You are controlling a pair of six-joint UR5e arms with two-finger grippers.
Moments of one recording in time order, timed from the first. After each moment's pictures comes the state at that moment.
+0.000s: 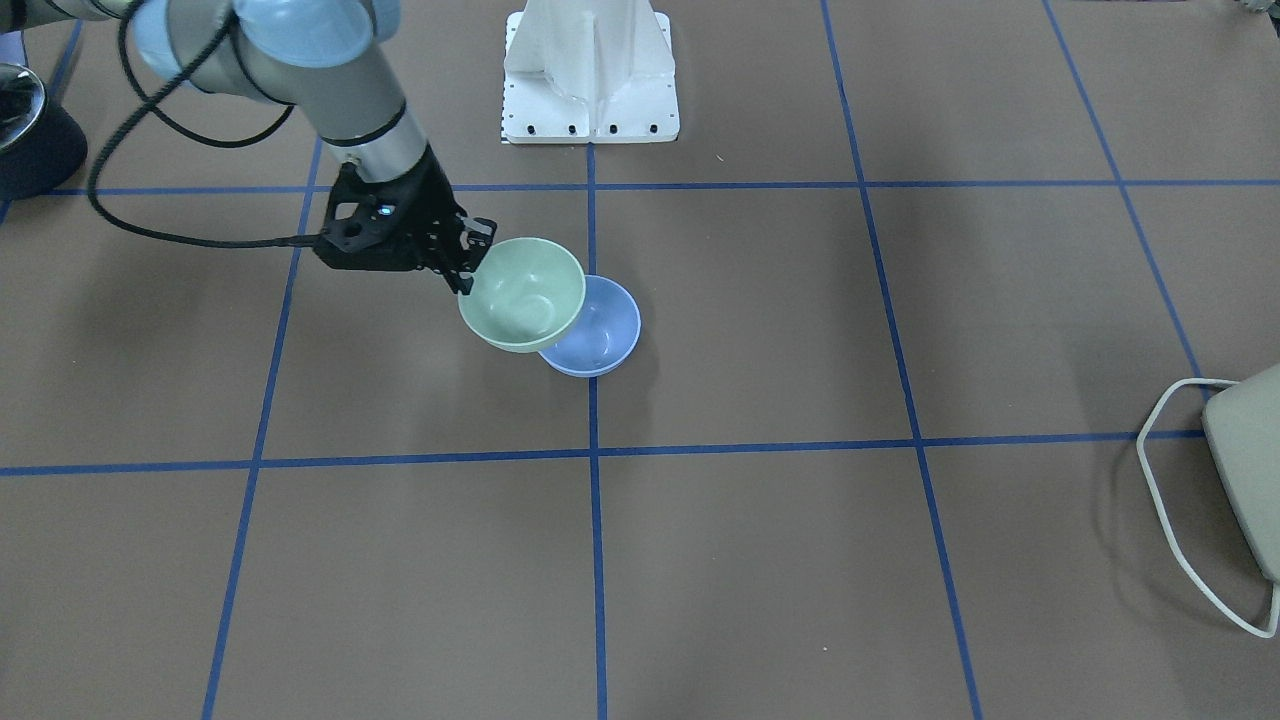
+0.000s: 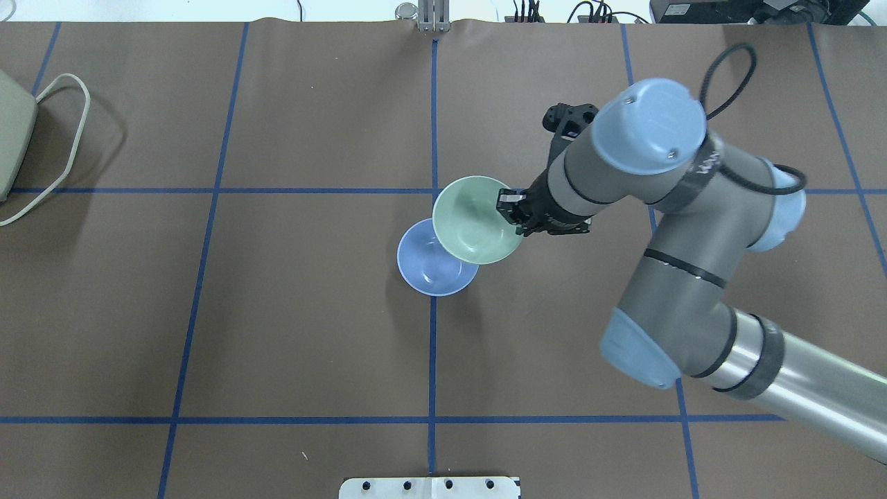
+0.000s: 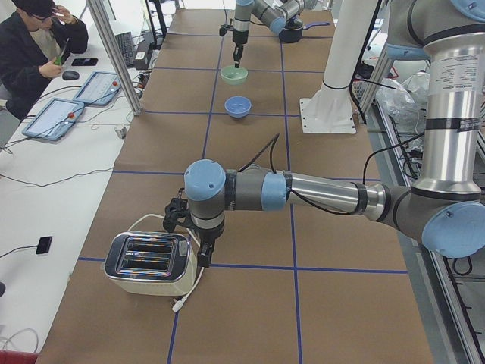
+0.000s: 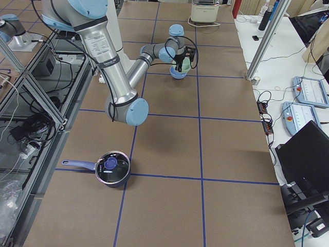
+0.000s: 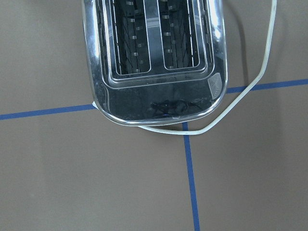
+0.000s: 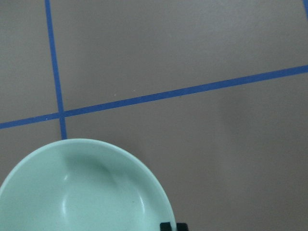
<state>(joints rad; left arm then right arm) -1.66 -1.54 -1.76 -1.44 -2.33 0.16 0.61 -1.01 1.85 -1.52 1.92 1.40</state>
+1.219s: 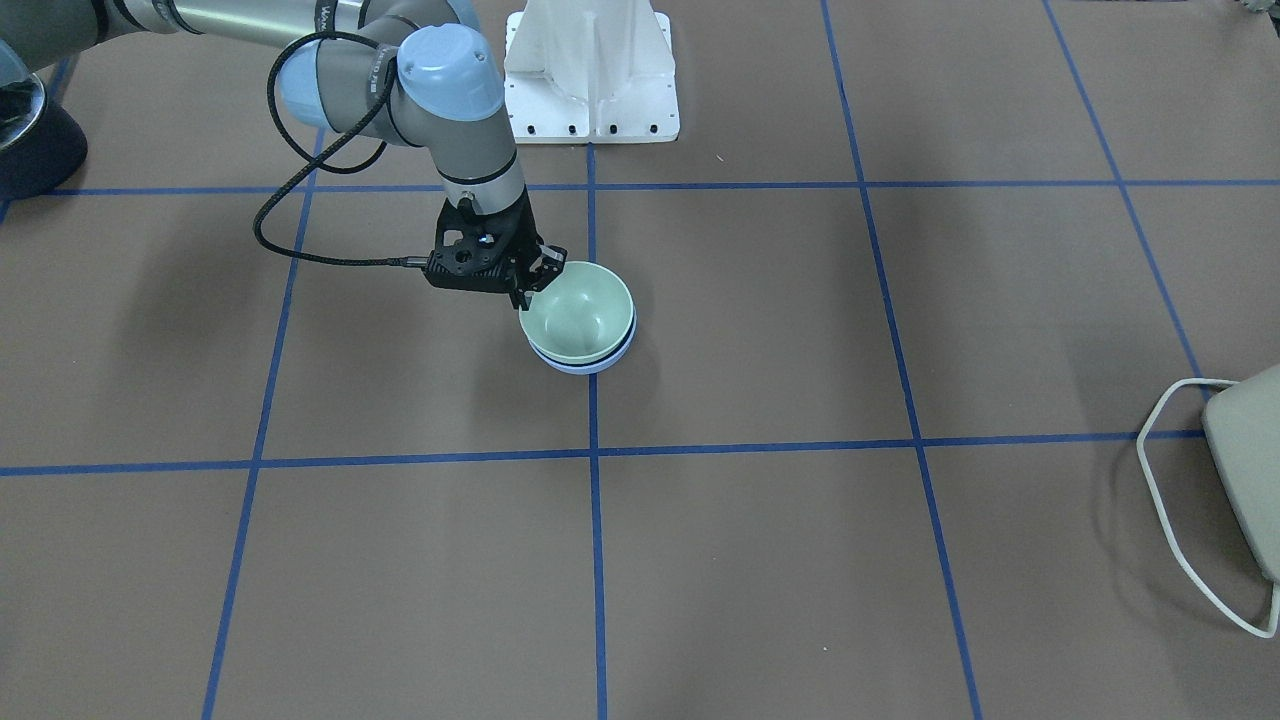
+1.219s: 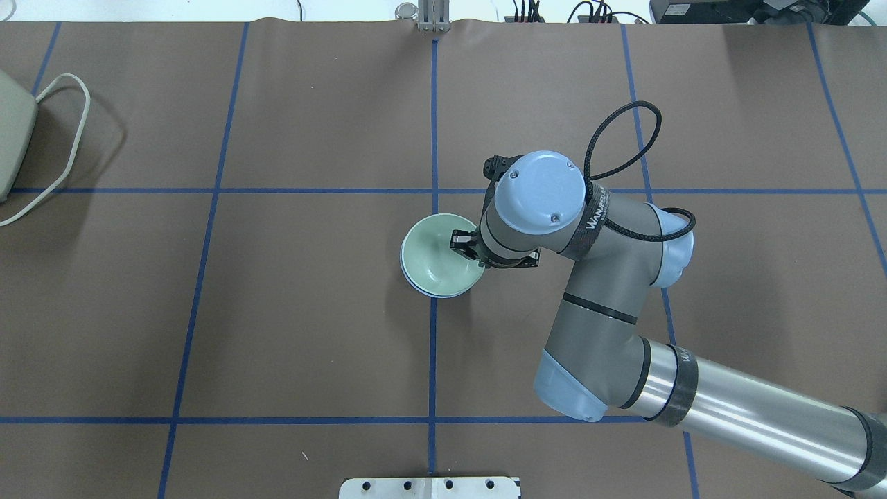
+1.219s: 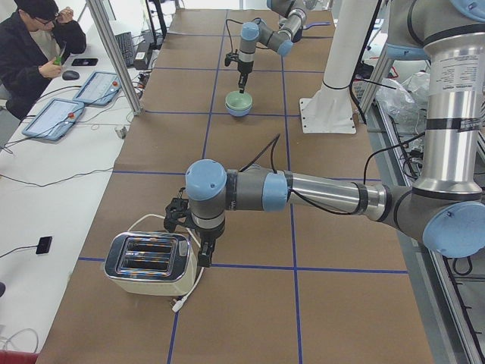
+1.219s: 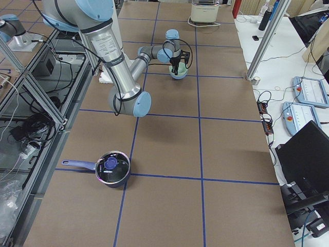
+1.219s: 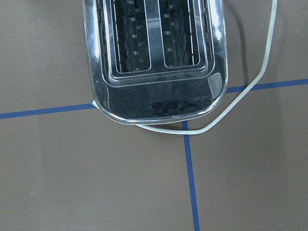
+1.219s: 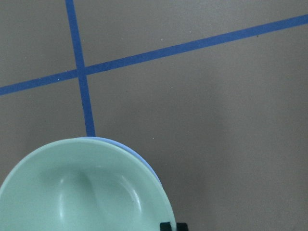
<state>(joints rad) -1.66 -1.54 -1.76 -1.44 -2.33 0.16 0.51 -0.94 1.71 -1.51 1.82 1.43</state>
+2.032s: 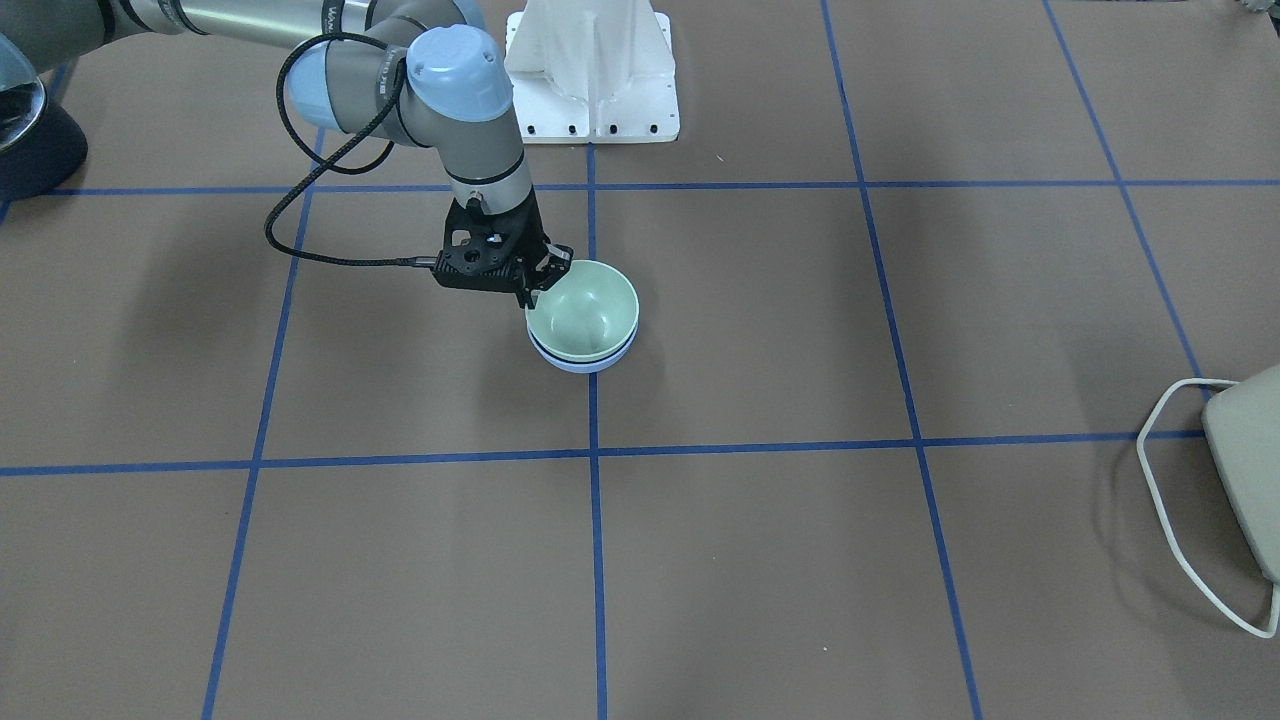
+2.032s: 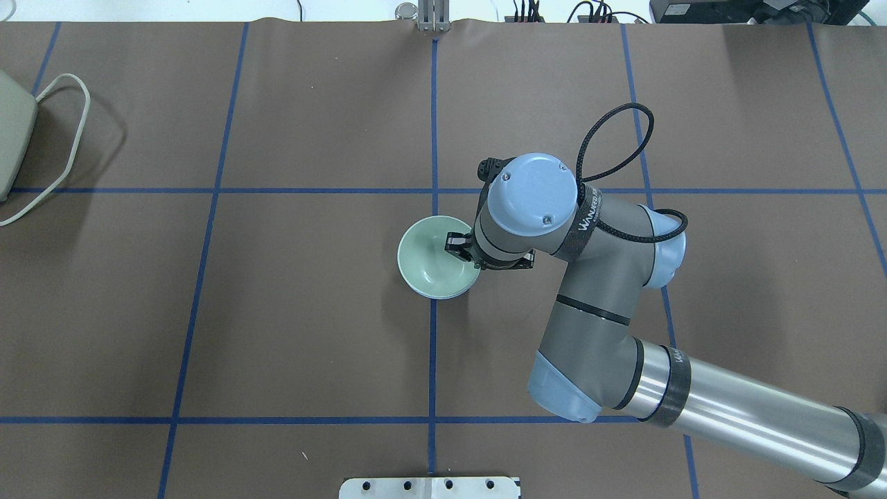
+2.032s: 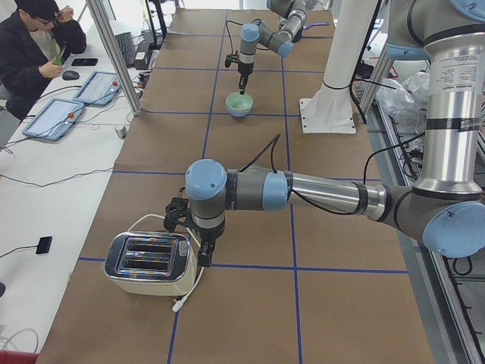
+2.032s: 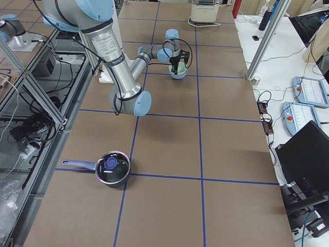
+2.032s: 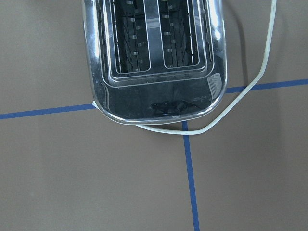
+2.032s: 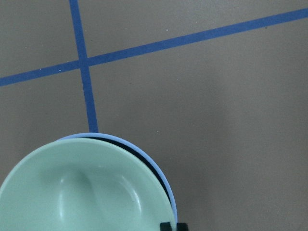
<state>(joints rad) -1.66 -1.54 -1.76 -1.44 -2.33 0.16 0.50 -0.93 1.70 -1.51 1.82 1.43</state>
